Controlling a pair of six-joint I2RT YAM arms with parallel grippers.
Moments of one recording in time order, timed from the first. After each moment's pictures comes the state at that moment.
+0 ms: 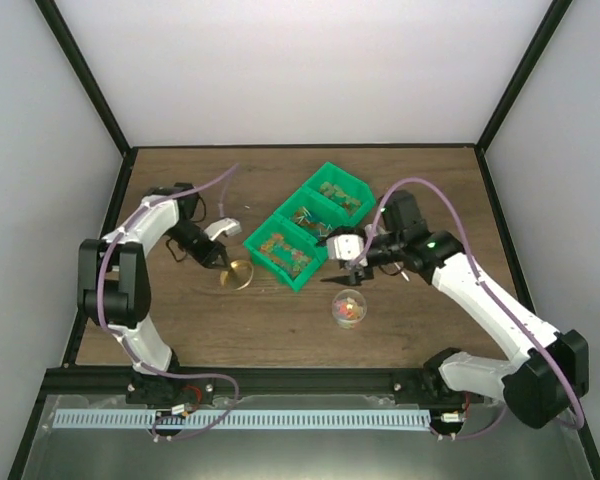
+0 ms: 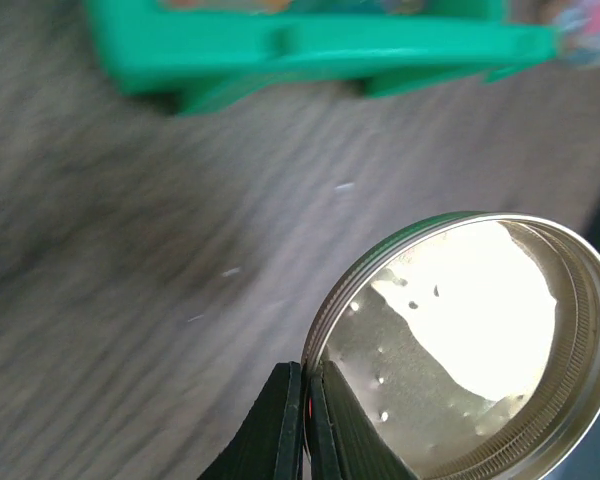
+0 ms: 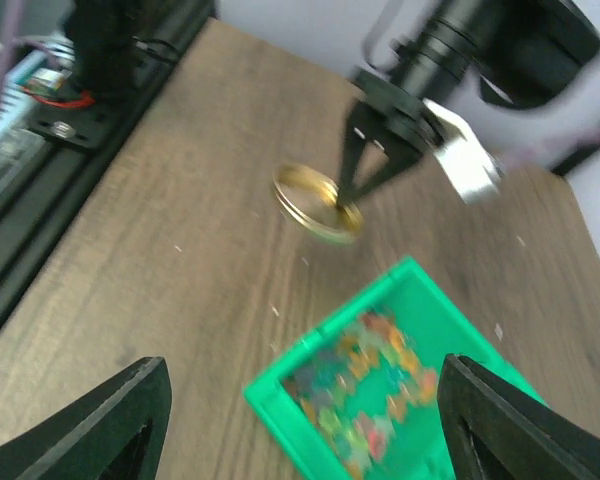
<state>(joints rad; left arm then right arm) -0.08 1.72 1.23 -1.17 0.52 0.72 0.47 1.16 0.99 -0.58 -0.87 -1.06</state>
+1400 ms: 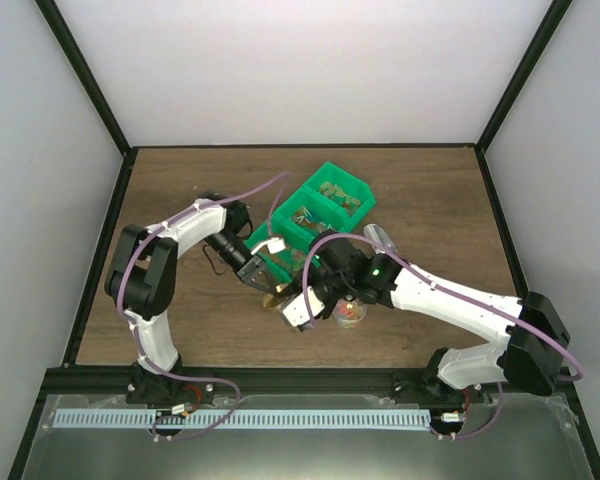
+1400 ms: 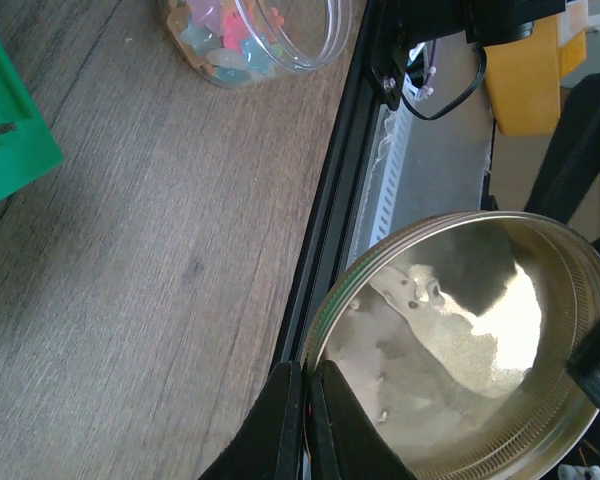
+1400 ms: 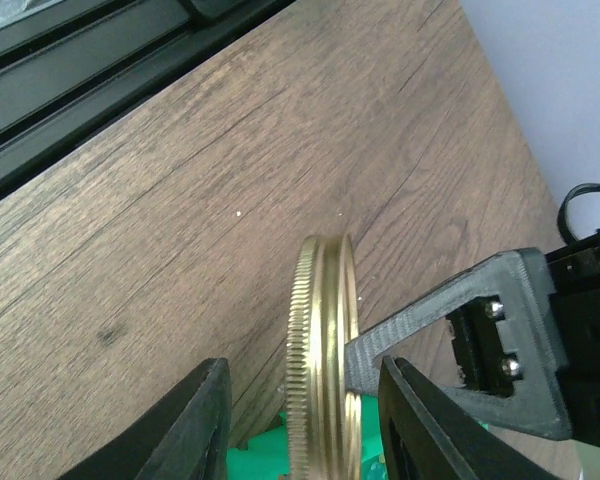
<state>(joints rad) -0.40 1.86 1.30 -1.41 0.96 0.76 0.98 1.32 0.99 -0.49 -0.43 -1.39</state>
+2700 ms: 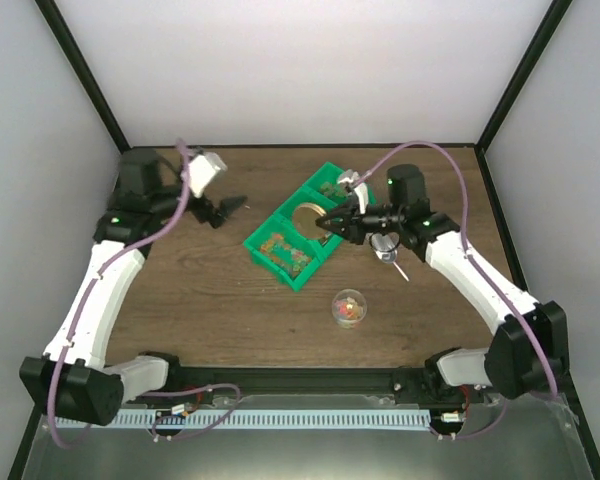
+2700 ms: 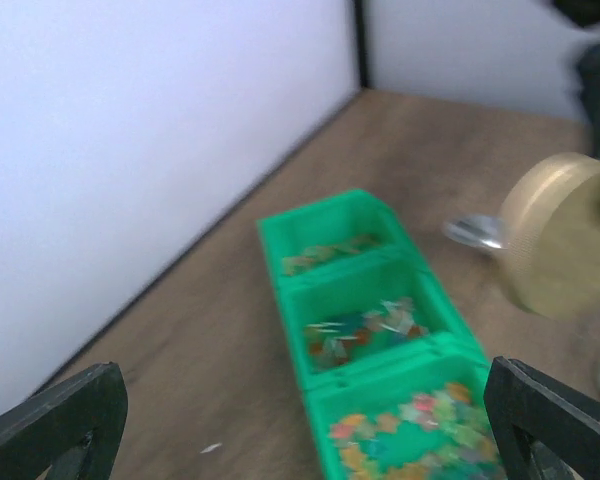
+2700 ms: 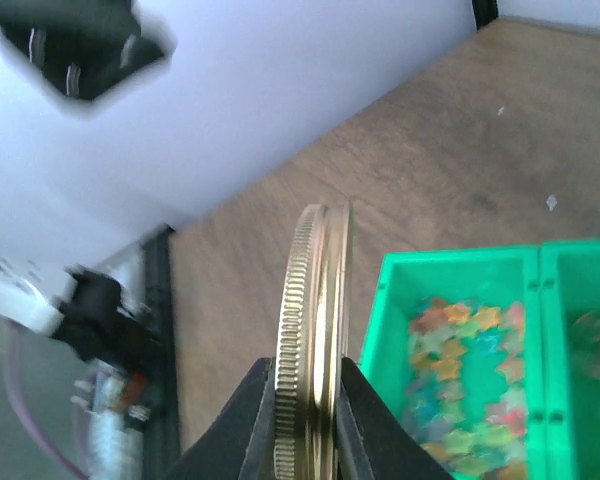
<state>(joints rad) -0.11 1.17 1.24 -0.47 0.65 0.43 0.43 1.31 1.07 -0.27 -0.88 -0.06</state>
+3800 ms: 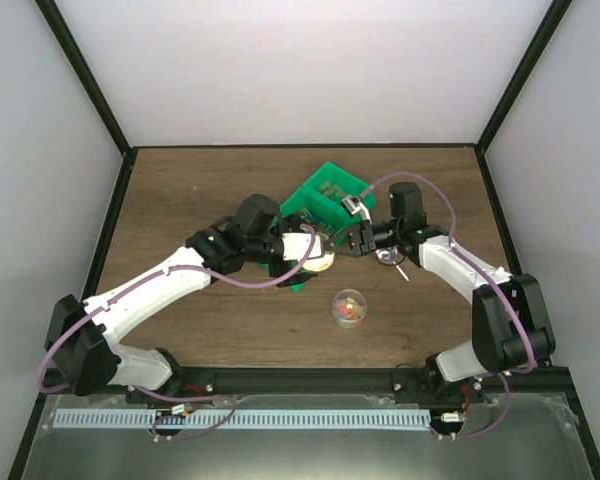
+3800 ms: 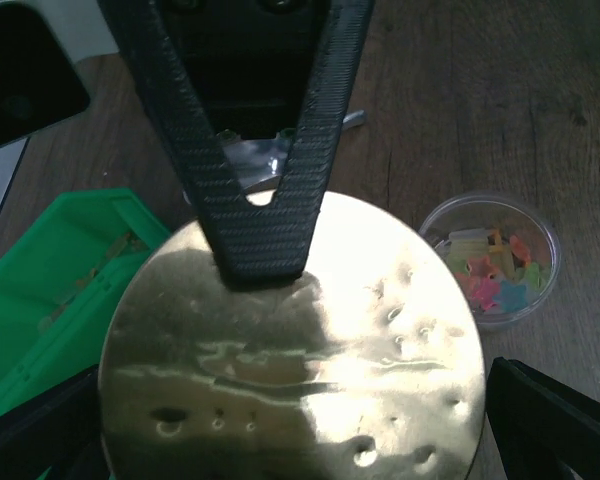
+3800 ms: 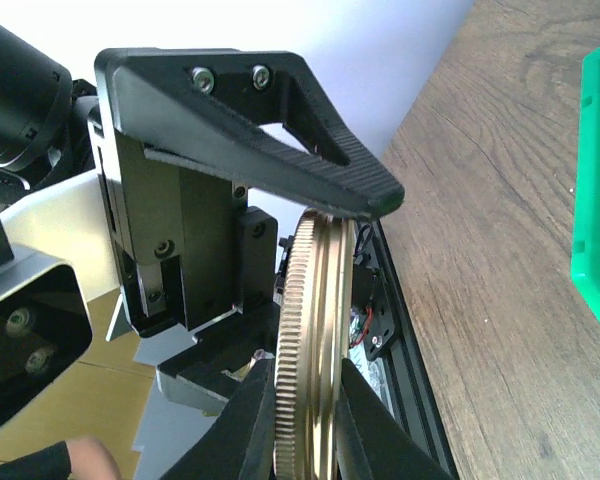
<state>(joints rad) -0.78 1.36 1.12 -0.46 0.35 0.69 0.30 1.44 0.87 -0.01 -1.43 0.54</state>
